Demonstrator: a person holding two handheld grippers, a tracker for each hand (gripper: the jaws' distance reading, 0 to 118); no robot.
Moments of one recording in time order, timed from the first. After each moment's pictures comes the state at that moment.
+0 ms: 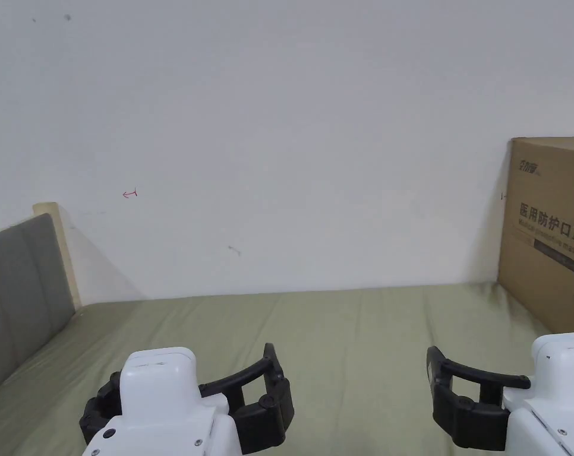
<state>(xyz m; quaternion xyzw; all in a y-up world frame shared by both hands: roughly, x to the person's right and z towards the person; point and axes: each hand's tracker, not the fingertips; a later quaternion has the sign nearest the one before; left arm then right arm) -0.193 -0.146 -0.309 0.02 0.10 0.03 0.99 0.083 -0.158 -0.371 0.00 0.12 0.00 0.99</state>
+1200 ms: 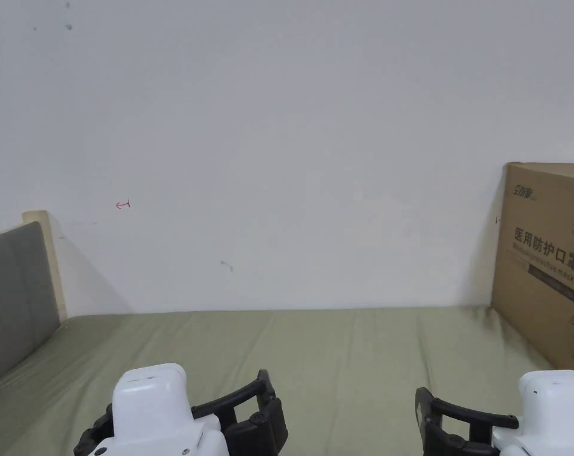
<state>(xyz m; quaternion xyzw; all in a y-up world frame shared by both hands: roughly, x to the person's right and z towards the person) -0.197 -0.148 -0.327 -0.03 0.10 0.09 0.99 0.081 -0.164 -0.386 -0.05 0.13 -0.01 0.99</state>
